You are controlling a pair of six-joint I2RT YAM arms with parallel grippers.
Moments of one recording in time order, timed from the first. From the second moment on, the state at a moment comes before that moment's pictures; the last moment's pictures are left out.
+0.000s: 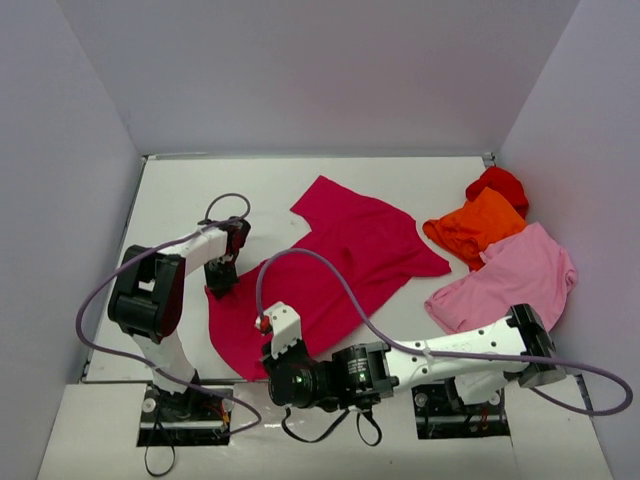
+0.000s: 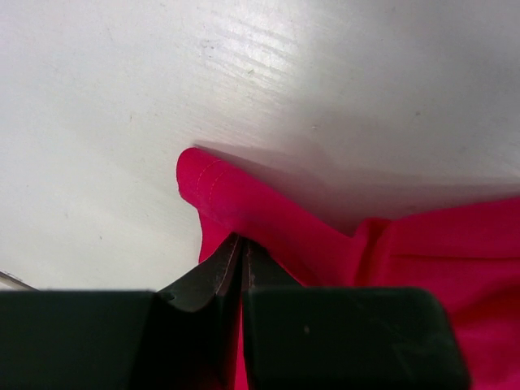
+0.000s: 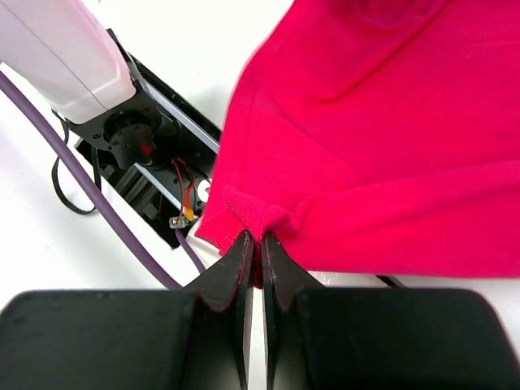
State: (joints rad) left arm -0.30 1.77 1.10 -0.89 -0.34 -0.57; right arm 1.69 1.46 1.23 -0.53 0.63 0.84
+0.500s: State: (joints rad) left arm -0.30 1.77 1.10 -0.89 -0.34 -0.57; right arm 1.69 1.79 1.40 -0.54 0.77 0.72
